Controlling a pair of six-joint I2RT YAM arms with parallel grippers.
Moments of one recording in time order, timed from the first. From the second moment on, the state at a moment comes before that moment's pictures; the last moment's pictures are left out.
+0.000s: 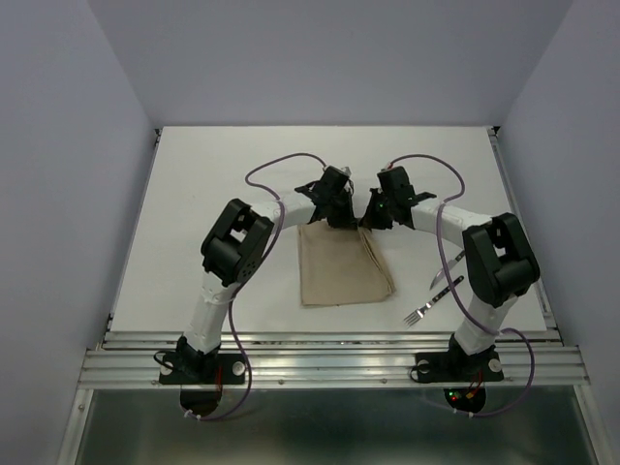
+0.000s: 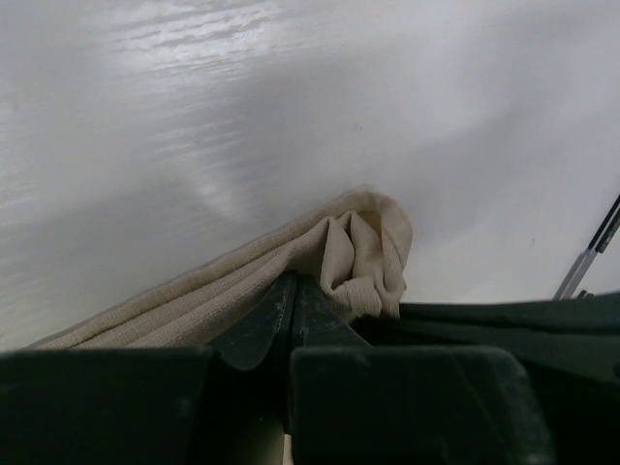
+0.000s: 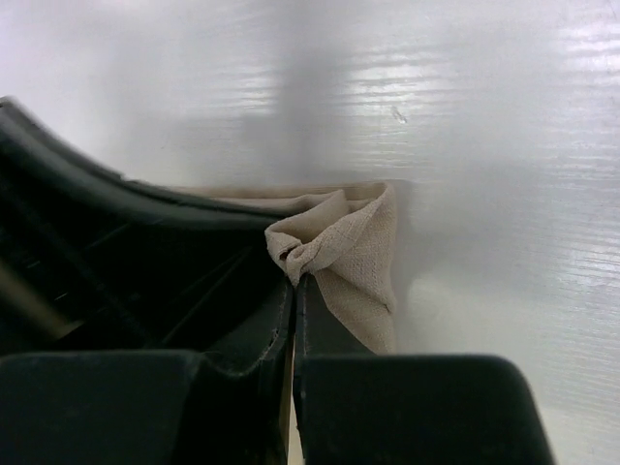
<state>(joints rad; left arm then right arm) -0.70 2.22 1.59 -0.20 0.19 -0.72 0.40 1.77 1.12 -0.22 -0.12 0.62</state>
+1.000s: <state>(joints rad) -0.63 2.07 1.37 -0.19 0.19 -0.72 0.42 1.79 1.16 -0.24 -0.04 0.65</state>
